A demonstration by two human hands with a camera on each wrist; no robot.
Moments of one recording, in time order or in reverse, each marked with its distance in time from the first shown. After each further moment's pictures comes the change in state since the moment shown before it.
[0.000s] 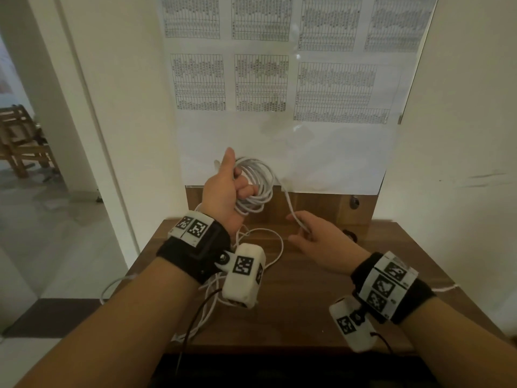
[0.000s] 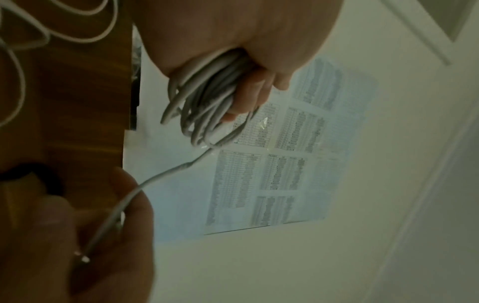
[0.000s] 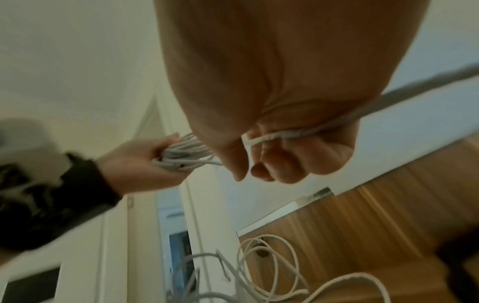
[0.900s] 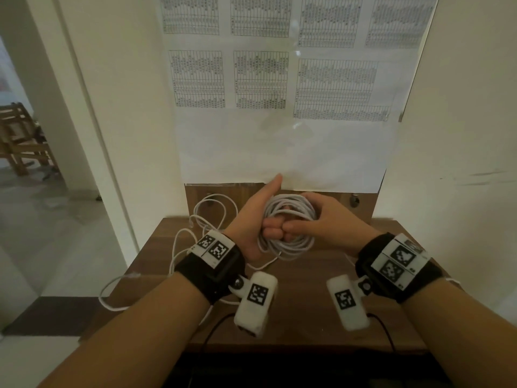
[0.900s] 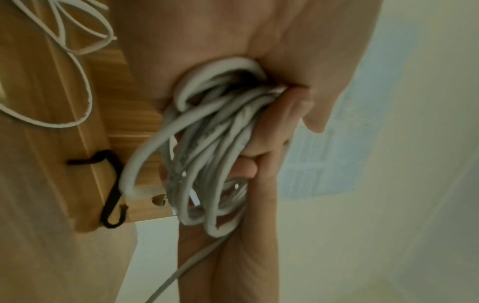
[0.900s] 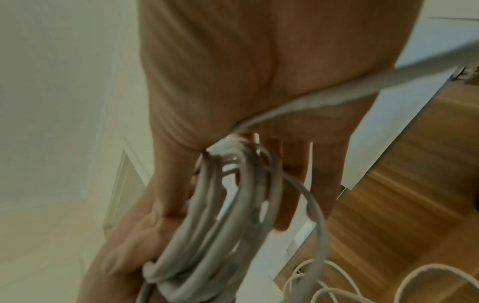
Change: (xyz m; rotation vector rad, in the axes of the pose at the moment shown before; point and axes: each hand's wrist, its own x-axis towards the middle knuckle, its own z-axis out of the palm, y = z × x) left_hand -0.026 -0.040 0.001 0.220 -0.549 -0.417; right_hand 0.009 -0.012 -0.027 0.411 0.020 -0.012
